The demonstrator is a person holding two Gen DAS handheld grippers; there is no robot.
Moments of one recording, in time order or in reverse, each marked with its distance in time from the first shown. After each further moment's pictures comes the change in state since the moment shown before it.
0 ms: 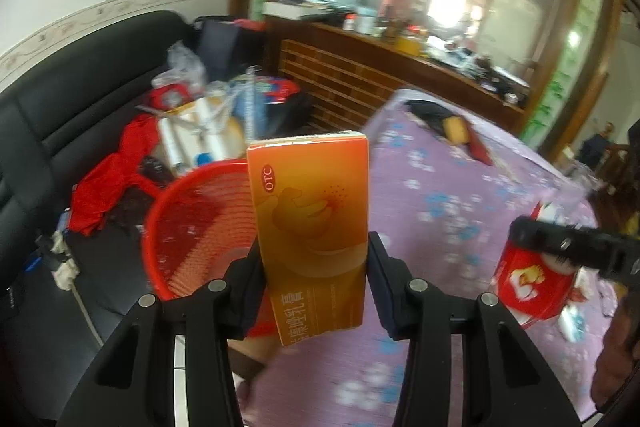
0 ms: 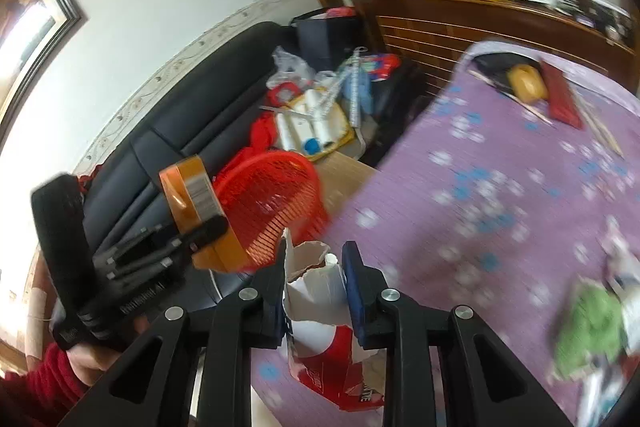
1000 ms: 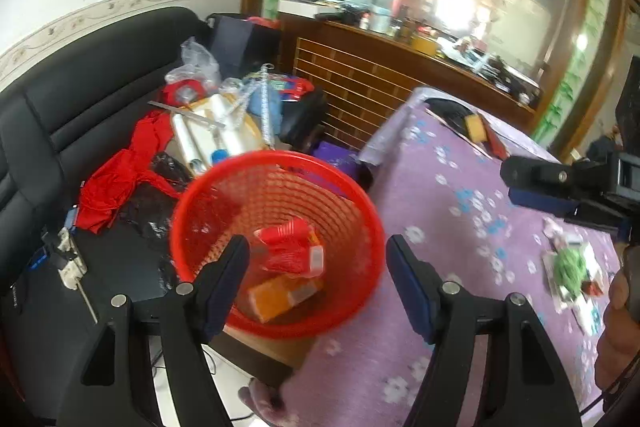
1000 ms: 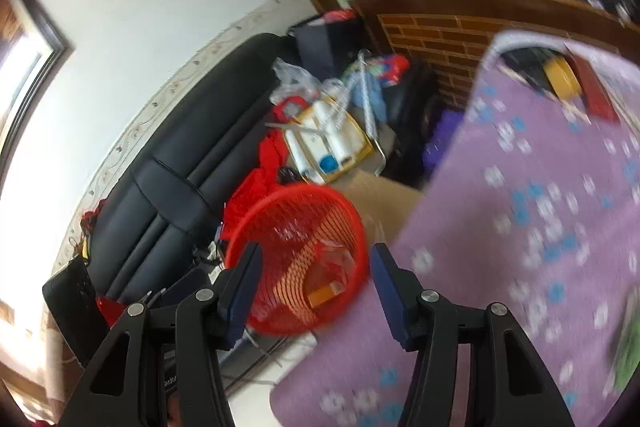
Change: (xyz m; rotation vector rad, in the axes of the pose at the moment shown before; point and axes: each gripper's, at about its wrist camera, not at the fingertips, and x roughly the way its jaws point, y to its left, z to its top) left arm 0.001 0.020 -0.017 0.009 -0.010 -0.010; right arm 0.032 0.007 0.010 0.145 -0.036 0.014
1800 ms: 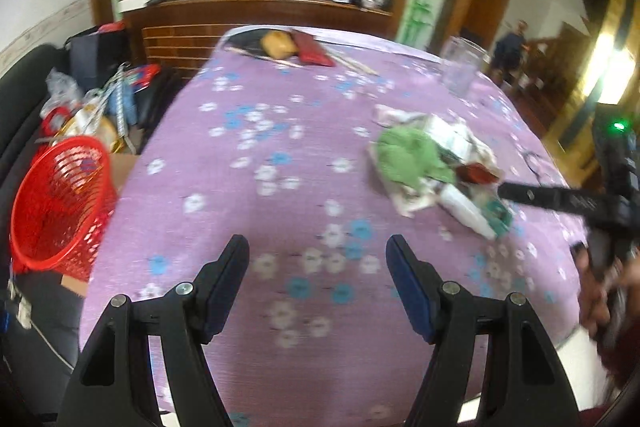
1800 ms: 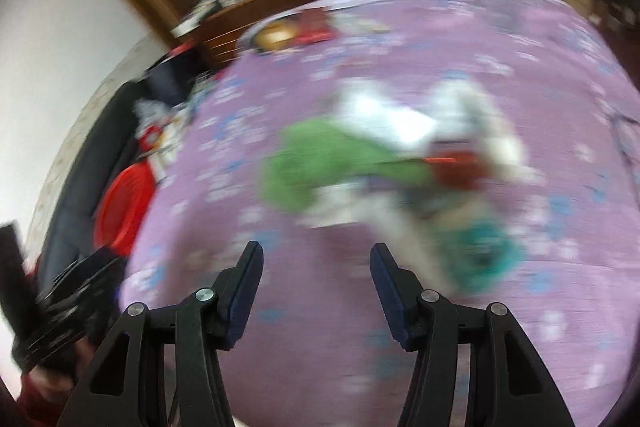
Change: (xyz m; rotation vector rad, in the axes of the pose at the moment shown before) left arm -0.027 -0.243 -0.089 0.330 0.158 -0.272; right arm -0.239 -0.262 -0.161 0.297 -0.087 -0.404
